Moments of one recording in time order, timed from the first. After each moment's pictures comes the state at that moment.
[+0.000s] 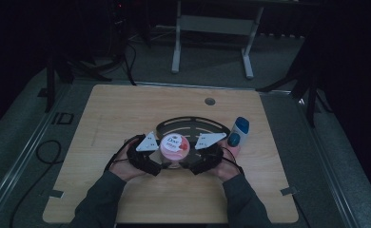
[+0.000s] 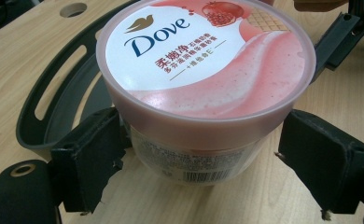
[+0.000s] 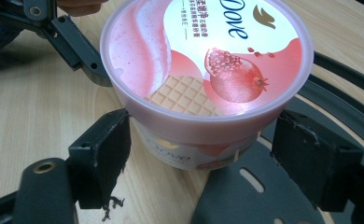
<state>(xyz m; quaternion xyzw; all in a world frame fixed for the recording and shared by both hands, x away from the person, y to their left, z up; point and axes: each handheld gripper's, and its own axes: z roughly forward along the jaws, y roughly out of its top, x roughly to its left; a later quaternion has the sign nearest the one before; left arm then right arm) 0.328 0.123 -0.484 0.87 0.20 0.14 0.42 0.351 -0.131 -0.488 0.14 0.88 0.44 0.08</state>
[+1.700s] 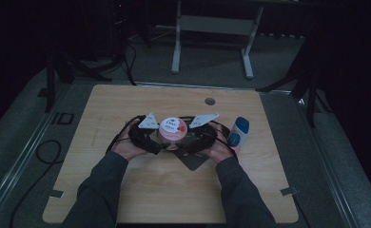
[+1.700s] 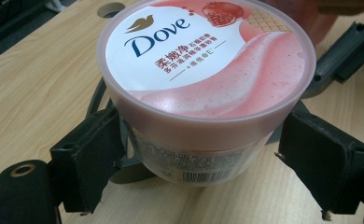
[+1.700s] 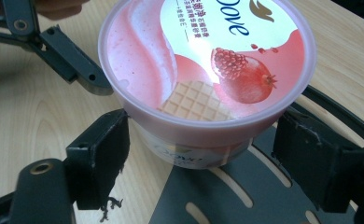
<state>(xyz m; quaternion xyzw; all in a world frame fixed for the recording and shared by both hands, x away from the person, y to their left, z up) 0.390 0.131 -0.477 0.87 0.23 0.14 0.41 0.408 -0.113 -0.480 0.19 0.88 0.43 0.08</state>
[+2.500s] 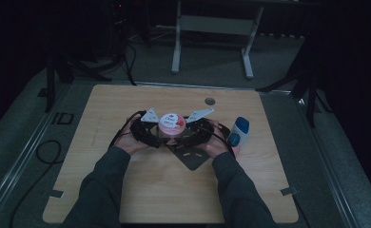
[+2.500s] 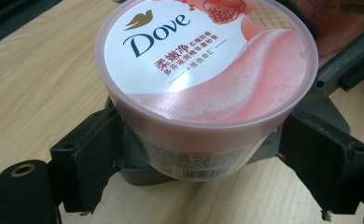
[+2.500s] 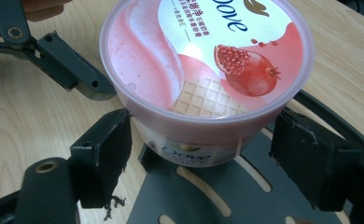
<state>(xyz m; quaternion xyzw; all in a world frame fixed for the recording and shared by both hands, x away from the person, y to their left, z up) 0.414 0.130 -0.484 0.87 0.25 0.14 0.40 0.428 -0.103 -0.483 0.21 0.88 0.40 0.10</state>
